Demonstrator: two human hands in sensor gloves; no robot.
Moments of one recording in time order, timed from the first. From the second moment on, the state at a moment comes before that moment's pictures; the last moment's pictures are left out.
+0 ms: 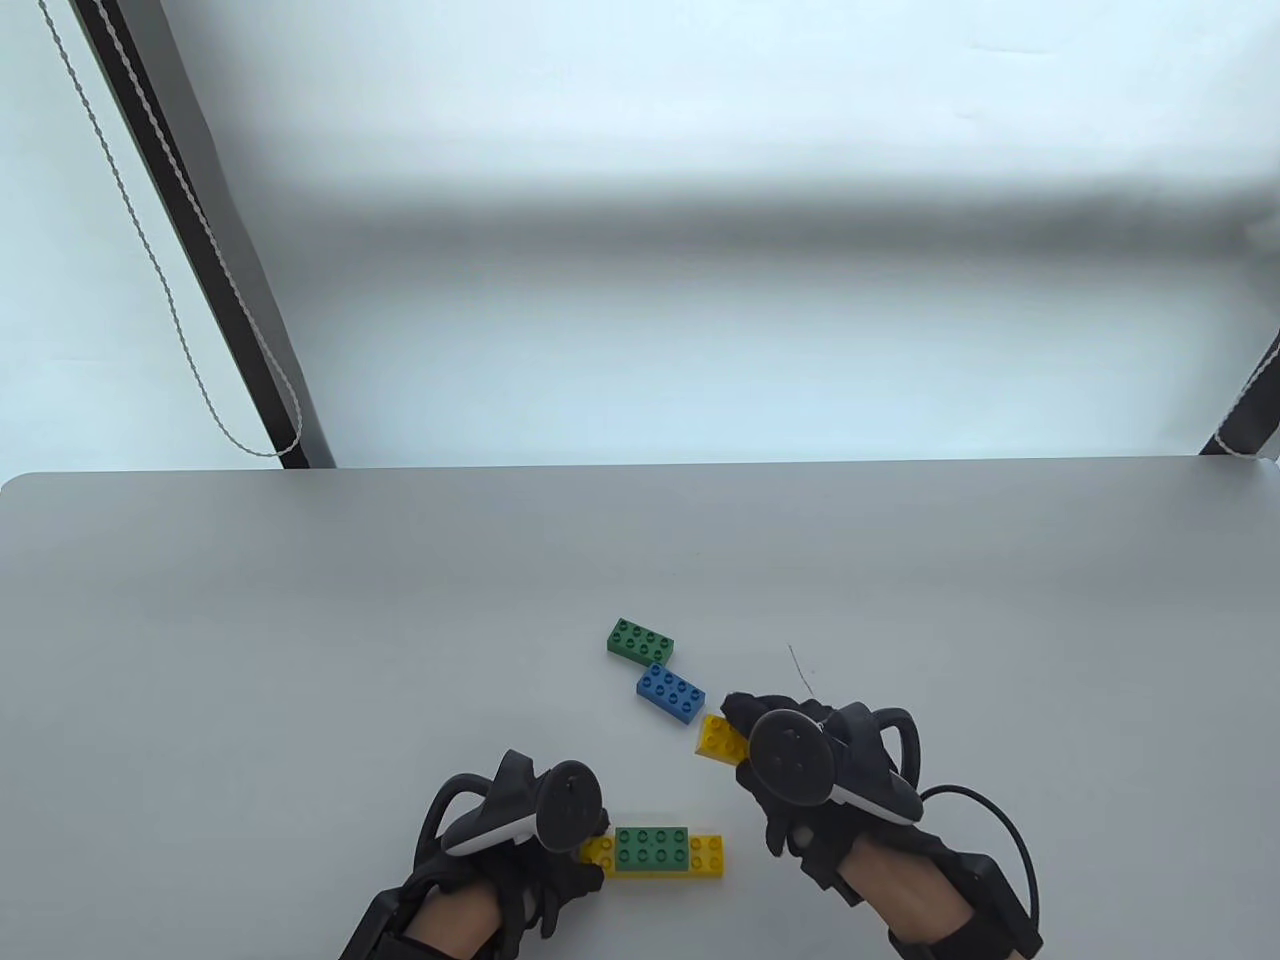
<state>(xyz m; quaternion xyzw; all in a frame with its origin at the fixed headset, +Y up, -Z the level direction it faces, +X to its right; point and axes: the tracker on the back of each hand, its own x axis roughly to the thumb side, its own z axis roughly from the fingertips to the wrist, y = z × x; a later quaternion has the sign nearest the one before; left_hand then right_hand) -0.124 -0.773 -0.292 -0.22 -0.22 0.03 0.95 0.125 -0.688 -0.301 0.21 -0.03 0.98 0.07</state>
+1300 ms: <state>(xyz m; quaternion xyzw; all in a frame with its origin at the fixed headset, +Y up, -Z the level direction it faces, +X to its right) -0.125 -0.774 -0.291 -0.22 -0.22 0.03 0.95 0.140 -0.752 -0.273 0.25 0.08 0.97 0.04</state>
